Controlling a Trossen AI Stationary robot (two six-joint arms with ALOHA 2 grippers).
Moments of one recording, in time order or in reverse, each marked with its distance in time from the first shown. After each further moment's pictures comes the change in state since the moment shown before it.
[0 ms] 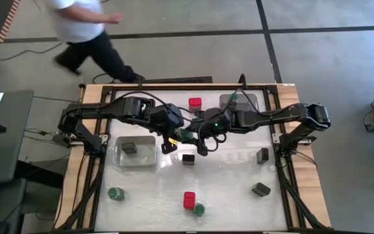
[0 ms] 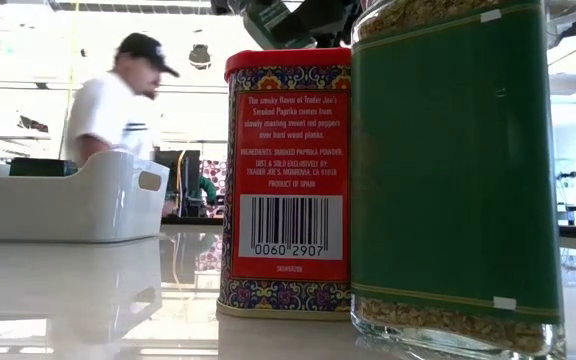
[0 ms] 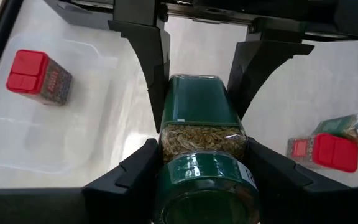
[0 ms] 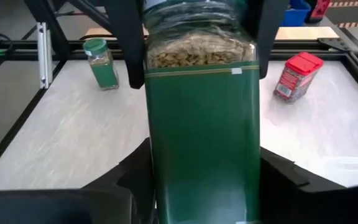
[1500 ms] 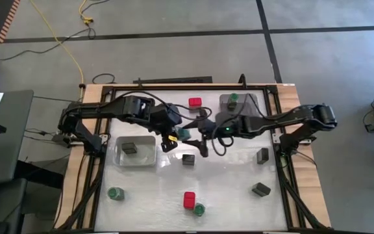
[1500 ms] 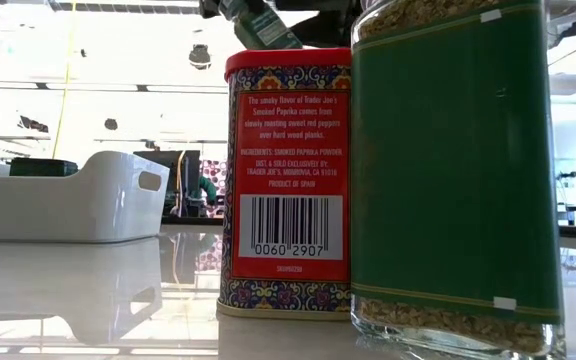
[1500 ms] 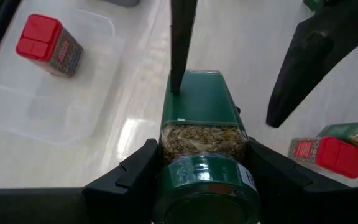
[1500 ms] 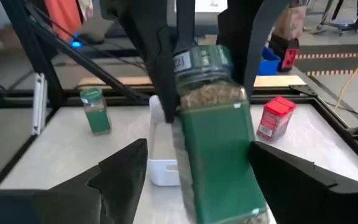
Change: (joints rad) left arm 0.008 -0.001 0.000 -0.057 -0.018 -0.105; right arm 0.053 -0.073 -0.145 0.281 0.116 0.011
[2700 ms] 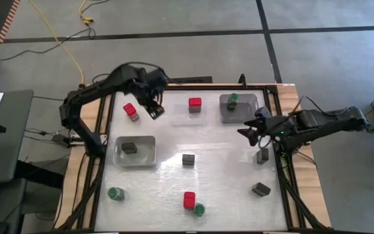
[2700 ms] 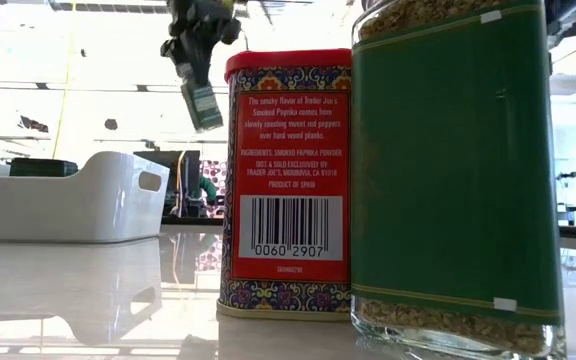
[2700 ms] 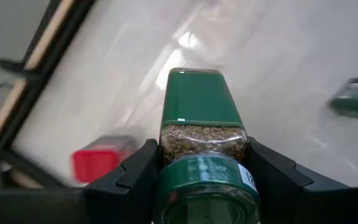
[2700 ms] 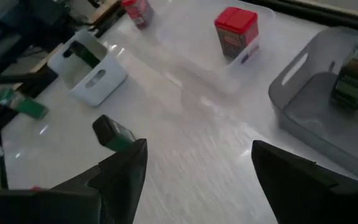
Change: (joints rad) left arm 0.400 0.000 0.000 -0.326 -0.009 0.077; right arm 0.144 -0.761 -0.237 -0.959 0.401 0.826
